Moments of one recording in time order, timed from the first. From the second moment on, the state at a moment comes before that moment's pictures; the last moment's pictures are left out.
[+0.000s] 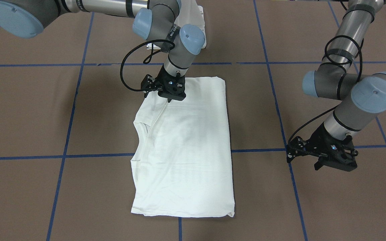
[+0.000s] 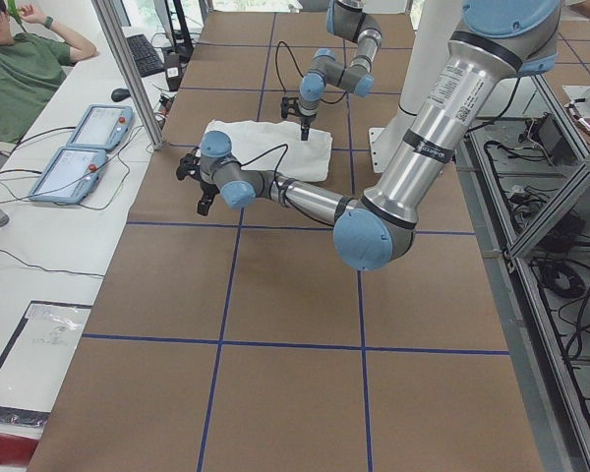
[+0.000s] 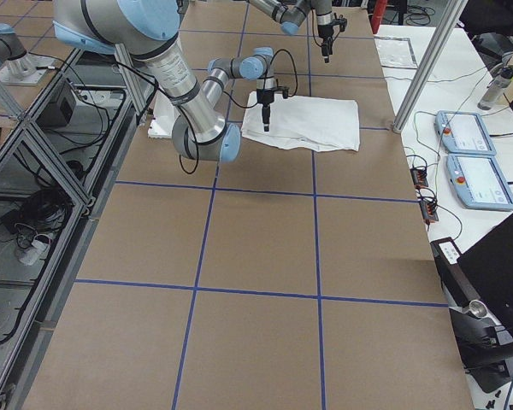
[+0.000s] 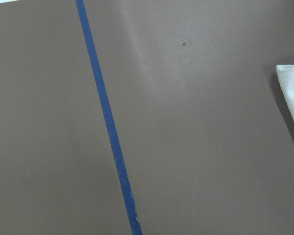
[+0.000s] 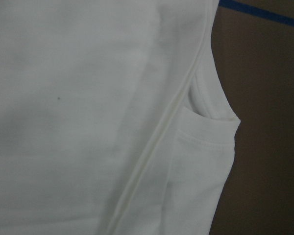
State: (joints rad) left arm -1.01 -2.08 -1.30 -2.22 -2.11 -0.69; right arm 0.37 -0.69 1.48 -2.00 1.61 1.24
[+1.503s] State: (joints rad) left arm -1.00 -2.04 -1.38 -2.22 -2.11 -0.73; right arm 0.35 -0.99 1.84 -1.80 1.60 1.25
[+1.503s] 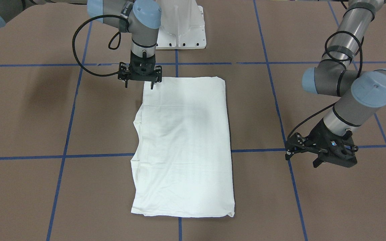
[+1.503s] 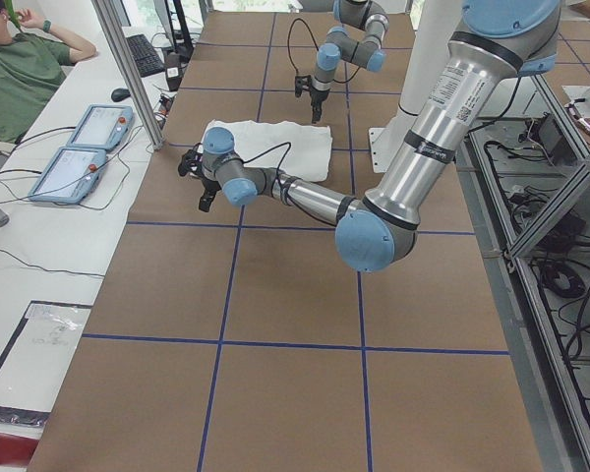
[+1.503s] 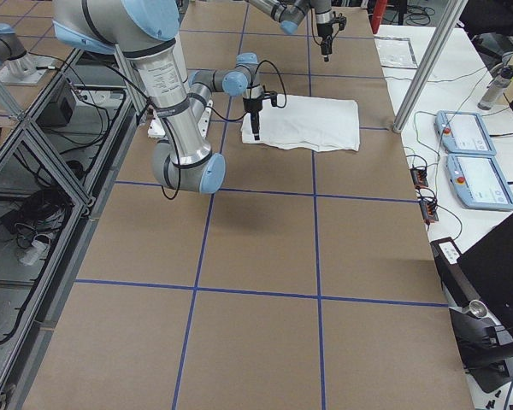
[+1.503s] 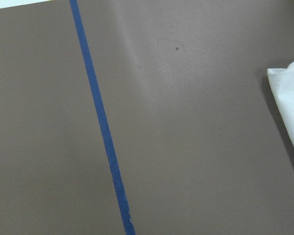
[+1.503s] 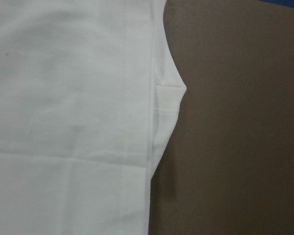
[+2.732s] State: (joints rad) left arm -0.49 -1.74 -1.80 -2.49 -1.78 -1.56; right arm 0.31 -1.36 1.96 -1.06 1.60 1.64
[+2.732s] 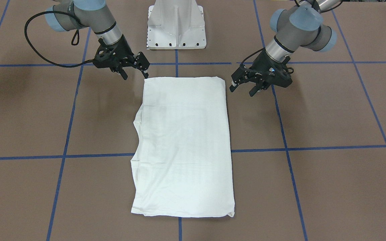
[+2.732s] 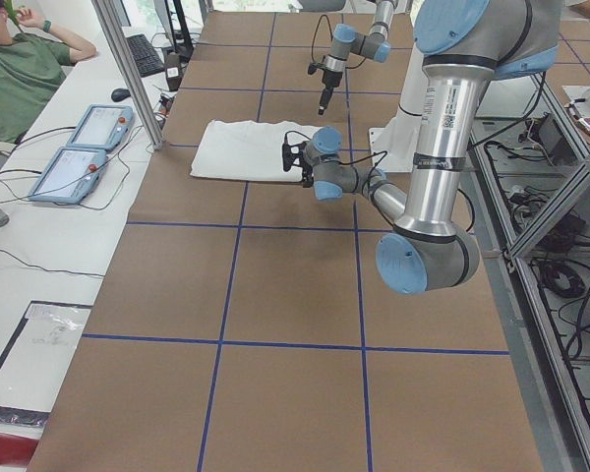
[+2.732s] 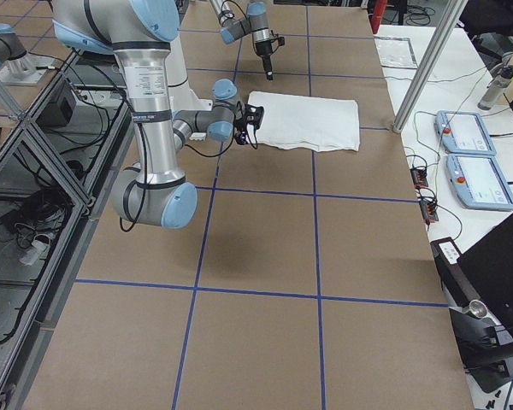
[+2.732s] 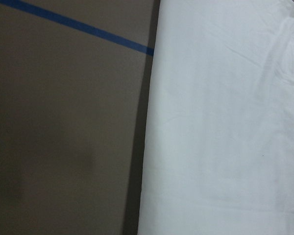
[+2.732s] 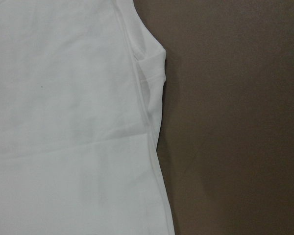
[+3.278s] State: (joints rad) left arm -0.41 -1.77 -1.75 -2.51 -1.74 -1.59; right arm 0.31 -1.36 1.96 -1.06 1.60 1.64
